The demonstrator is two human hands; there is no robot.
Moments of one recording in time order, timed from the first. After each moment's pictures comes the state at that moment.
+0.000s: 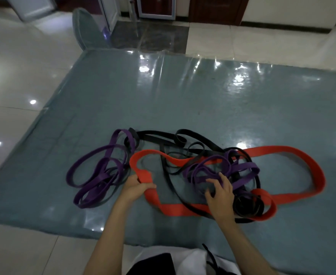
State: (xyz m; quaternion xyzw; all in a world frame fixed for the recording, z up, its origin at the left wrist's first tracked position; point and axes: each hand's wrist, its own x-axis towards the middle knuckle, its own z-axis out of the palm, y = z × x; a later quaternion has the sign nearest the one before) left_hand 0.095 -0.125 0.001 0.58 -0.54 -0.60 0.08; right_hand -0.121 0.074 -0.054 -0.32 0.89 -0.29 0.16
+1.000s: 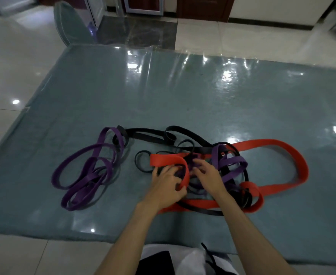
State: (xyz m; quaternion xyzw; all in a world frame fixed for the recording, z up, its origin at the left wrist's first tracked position) left_hand 0.019 -0.064 0.022 0.27 -0.92 -0.27 -0.04; right_hand -0.157 0.035 -0.021 -0.32 0.80 -0.40 0.32
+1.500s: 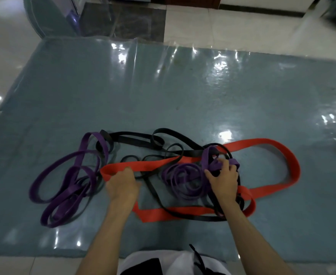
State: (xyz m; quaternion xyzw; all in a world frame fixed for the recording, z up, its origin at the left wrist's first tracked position) left_hand 0.024 -0.127 0.025 0.57 -0.79 -0.16 -0.14; right_hand -0.216 0.063 -0.044 -0.19 0.94 -0.25 0.12
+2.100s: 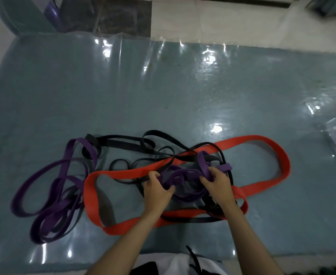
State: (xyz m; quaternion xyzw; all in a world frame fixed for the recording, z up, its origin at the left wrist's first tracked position) left_hand -0.052 -0.054 -0.048 0.53 -0.71 -0.46 0.04; right_hand -0.226 0.082 -0.036 -0.24 0.87 -0.35 0.25
